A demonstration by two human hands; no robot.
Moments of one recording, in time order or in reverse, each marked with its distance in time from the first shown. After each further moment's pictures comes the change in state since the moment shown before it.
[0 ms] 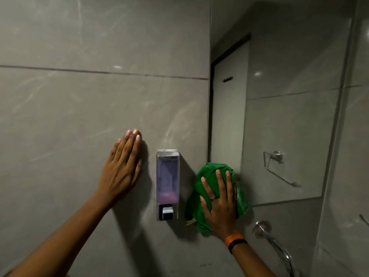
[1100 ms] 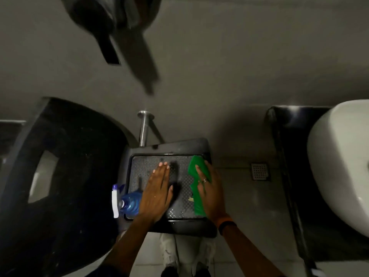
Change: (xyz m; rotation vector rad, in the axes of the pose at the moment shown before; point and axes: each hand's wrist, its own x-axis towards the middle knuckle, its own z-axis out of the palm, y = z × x) left_hand -0.735 0.167 -0.088 -0.494 -1.156 -0.604; right_hand -0.564 -0.328 -0.042 0.470 -1.132 0.563
